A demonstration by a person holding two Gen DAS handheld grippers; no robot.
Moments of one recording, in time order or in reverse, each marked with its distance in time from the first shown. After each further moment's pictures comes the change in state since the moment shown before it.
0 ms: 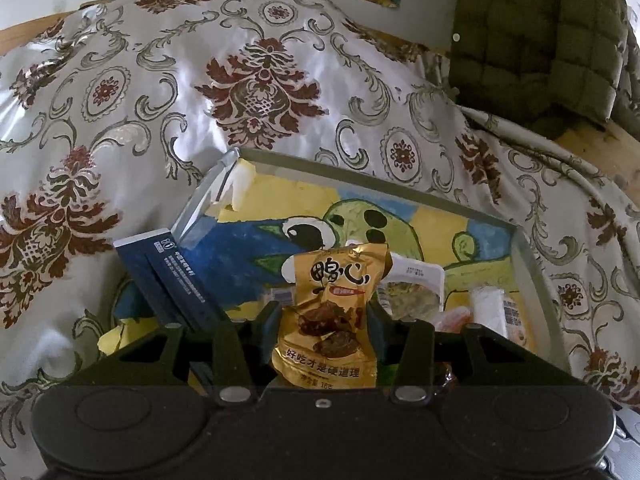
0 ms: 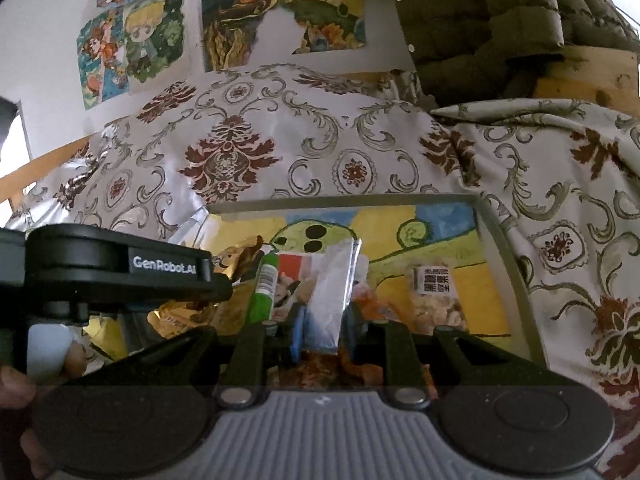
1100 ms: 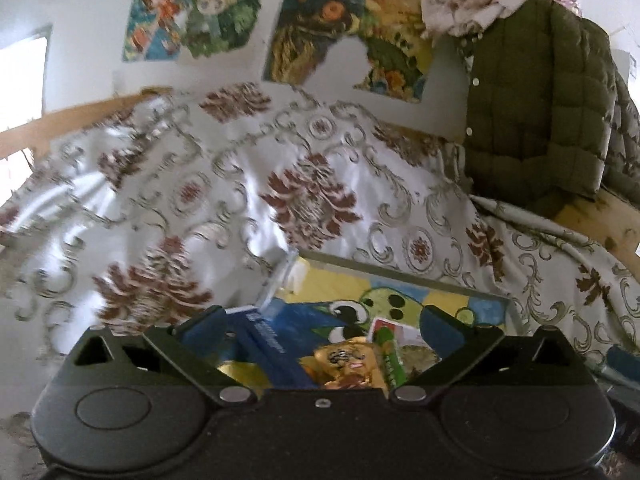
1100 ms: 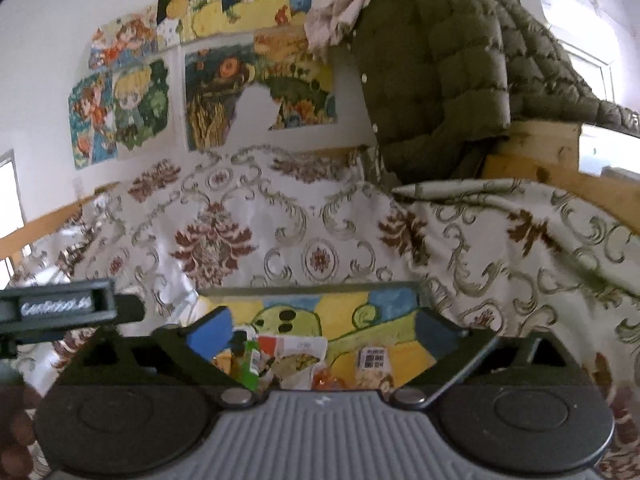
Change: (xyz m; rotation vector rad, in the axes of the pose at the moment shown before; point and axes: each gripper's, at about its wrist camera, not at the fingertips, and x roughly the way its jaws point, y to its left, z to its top) left arm -0.132 -0.005 0.000 -0.001 -0.262 0.139; right arm -0.088 -0.019 0.042 0.032 -0.188 -0.064
